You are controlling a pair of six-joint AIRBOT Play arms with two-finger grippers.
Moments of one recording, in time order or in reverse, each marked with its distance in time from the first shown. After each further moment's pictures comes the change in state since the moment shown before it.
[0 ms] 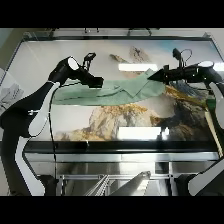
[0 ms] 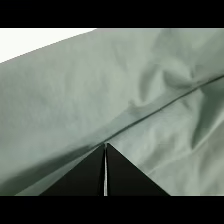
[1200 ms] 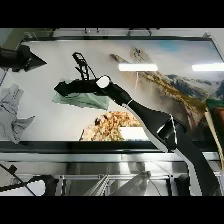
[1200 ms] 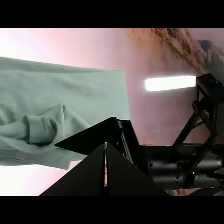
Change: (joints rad) left arm 0.560 0.628 -0.297 -0.329 -0.290 0.056; right arm 0.900 -0.285 0.409 0.095 -0.850 -0.121
